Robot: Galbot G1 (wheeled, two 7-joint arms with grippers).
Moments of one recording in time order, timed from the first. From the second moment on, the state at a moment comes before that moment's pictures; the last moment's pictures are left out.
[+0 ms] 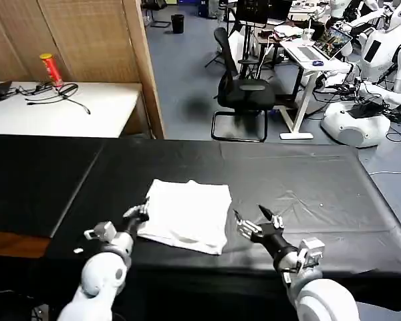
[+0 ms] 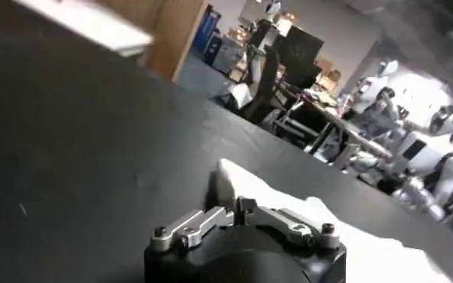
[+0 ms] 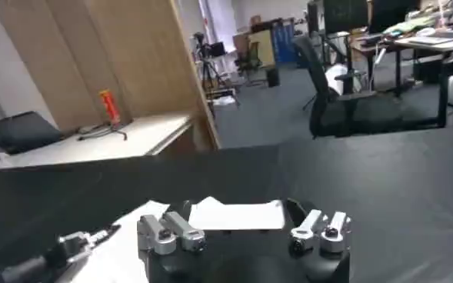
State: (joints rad) left arm 1.23 -1.26 -0.47 -1.82 -0.49 0.28 -0.08; right arm -1.45 1.21 0.43 2.30 0.57 -0.52 0.14
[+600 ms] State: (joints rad) left arm 1.30 -0.80 -0.68 -2.00 -0.21 0.30 -0.09; right arm -1.42 1.23 0.42 2.26 0.56 -0.52 0.14
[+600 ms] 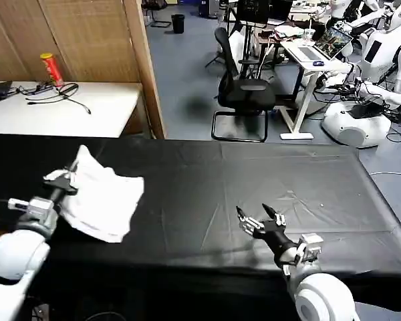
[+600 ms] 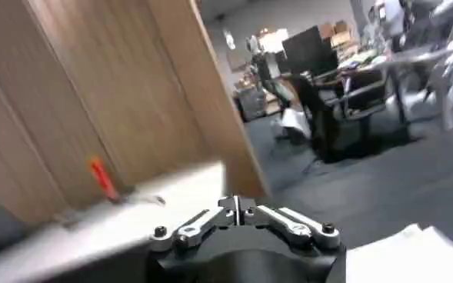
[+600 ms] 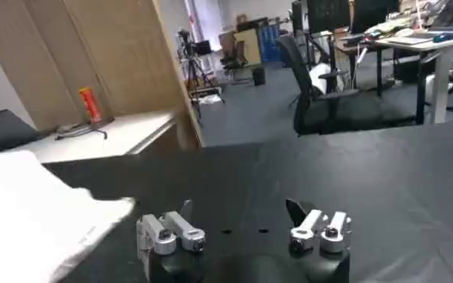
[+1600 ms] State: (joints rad) left arm 1.22 -1.23 -0.12 -2.04 -0.11 0.19 -0.10; right arm -1.28 1.25 0.28 2.07 0.77 -0.60 0.15
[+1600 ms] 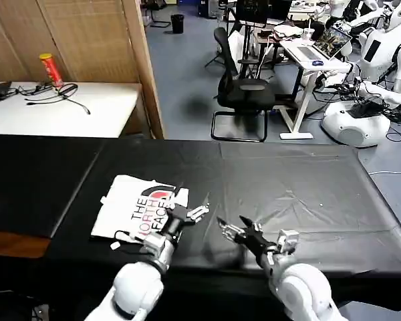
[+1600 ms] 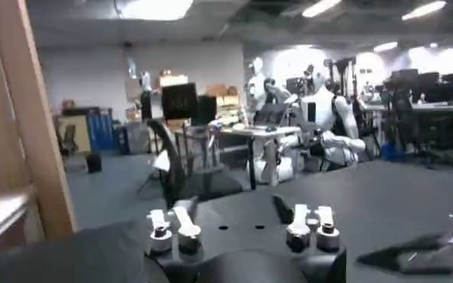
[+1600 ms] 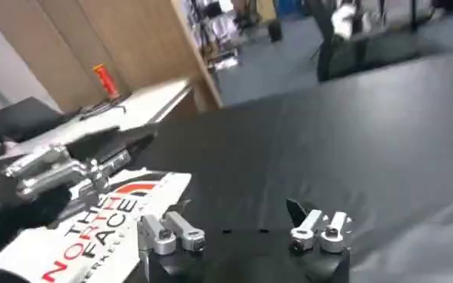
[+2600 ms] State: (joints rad) left arm 1.26 -1.09 -0.36 -2.02 -0.12 0.12 -0.11; right arm -1.00 1.39 0.01 1.74 0.66 -0.59 0.19
